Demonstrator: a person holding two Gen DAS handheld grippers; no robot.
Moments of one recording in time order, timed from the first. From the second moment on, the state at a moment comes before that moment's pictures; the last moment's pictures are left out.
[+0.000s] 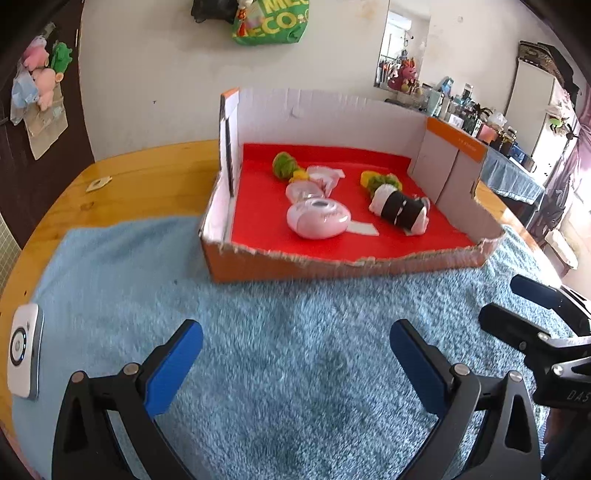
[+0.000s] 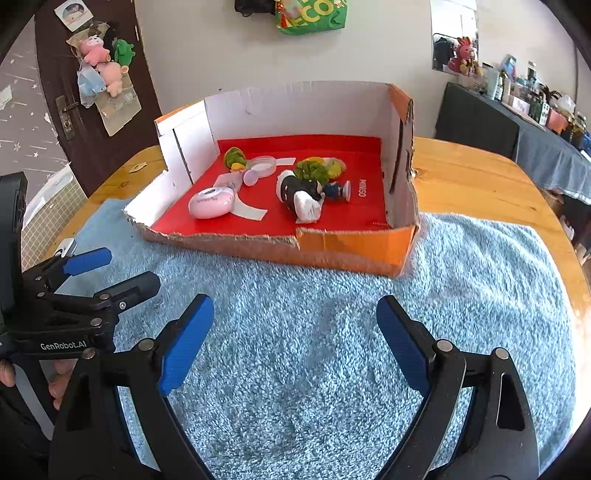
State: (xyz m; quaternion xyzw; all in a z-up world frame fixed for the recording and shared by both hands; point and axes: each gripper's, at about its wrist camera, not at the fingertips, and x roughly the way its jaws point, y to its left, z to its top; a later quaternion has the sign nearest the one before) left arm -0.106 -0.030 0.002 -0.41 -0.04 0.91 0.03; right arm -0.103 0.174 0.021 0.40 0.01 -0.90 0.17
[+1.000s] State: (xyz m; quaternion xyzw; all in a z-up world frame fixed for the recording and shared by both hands) left arm -0.099 -0.023 -0.023 -0.43 -0.02 0.90 0.01; right arm -0.090 0.180 -0.011 0.40 0.01 -0.91 0.14
